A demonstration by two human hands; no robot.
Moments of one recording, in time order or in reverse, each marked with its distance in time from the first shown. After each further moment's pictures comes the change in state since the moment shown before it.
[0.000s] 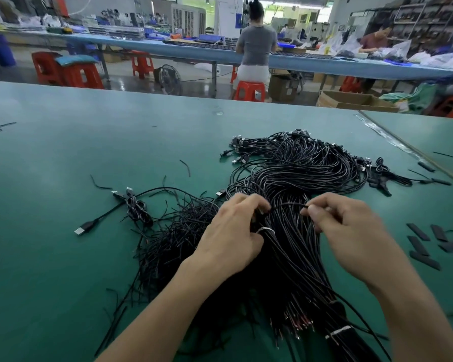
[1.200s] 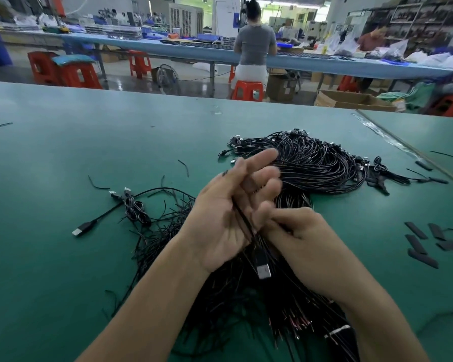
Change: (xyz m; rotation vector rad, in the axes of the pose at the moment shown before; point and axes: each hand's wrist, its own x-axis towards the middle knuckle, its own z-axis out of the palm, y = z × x) left_hand -0.002 0.041 -0.040 -1.798 -0.231 -0.078; right_hand -0.010 -0.029 0.033 0.138 -0.284 -0.174
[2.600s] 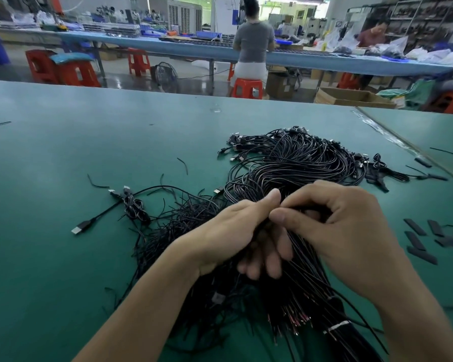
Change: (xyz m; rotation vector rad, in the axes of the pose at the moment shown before) left_hand -0.009 -0.003 -0.007 0.999 -0.060 -0.341; right_hand -0.012 -0.018 -0.029 -0.042 0.255 -0.164
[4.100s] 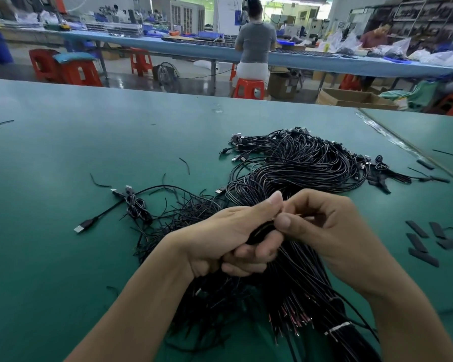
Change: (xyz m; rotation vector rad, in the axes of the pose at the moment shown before) left_hand -0.007 0.001 -0.006 -0.271 -0.237 -0.074; right_hand 0.002 0.022 0.008 0.517 -0.202 0.186
